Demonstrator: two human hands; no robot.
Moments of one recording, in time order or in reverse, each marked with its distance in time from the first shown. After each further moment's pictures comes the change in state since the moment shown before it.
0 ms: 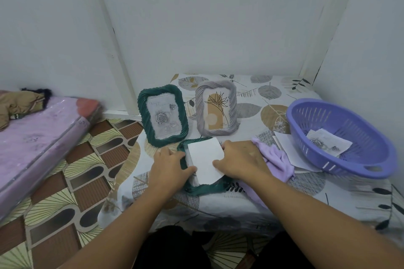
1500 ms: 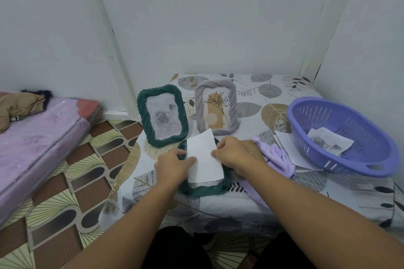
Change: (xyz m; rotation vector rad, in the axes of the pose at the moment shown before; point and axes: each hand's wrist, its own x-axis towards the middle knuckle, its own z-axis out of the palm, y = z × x) left_hand 0.015 0.011 0.011 -0.504 0.072 -0.319; right_hand 0.022 -0.013 0.006 0.543 -0.030 0.163
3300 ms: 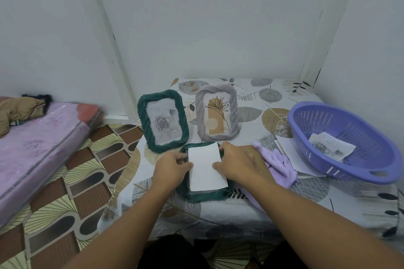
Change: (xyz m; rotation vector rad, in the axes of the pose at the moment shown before) left_hand 0.013 -0.004 -0.009 0.074 -0.078 0.205; right_hand 0.006 0.016 0.002 -0.403 0.100 -0.199
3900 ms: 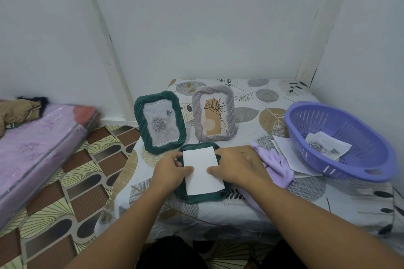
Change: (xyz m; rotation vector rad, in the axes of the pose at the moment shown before) left_hand 0.001 0.000 0.002 -0.069 -0.047 -0.060; right_hand 0.004 0.009 0.008 0.017 -0.035 -0.064
